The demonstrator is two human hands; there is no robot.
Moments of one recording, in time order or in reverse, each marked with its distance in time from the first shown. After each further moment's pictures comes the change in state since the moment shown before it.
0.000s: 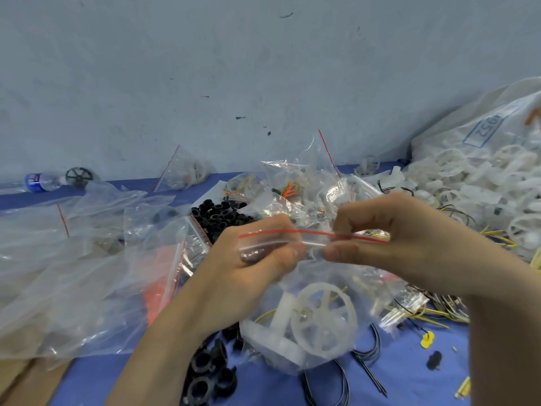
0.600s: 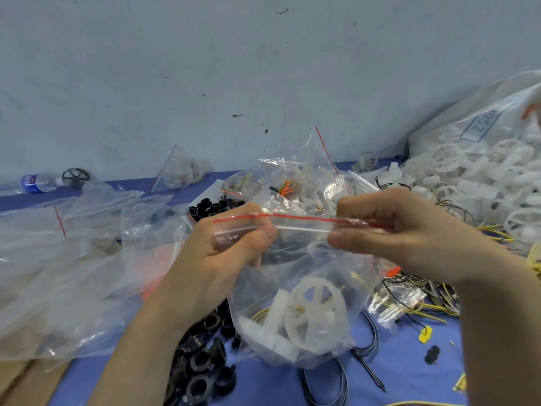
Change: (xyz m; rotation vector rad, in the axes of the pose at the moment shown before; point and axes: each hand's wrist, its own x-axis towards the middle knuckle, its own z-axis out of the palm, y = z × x) left_hand -0.003 -0.007 -0.012 0.043 0.144 -0.011; right_hand -0.001 0.012 -0.001 0.093 -0.004 -0.008
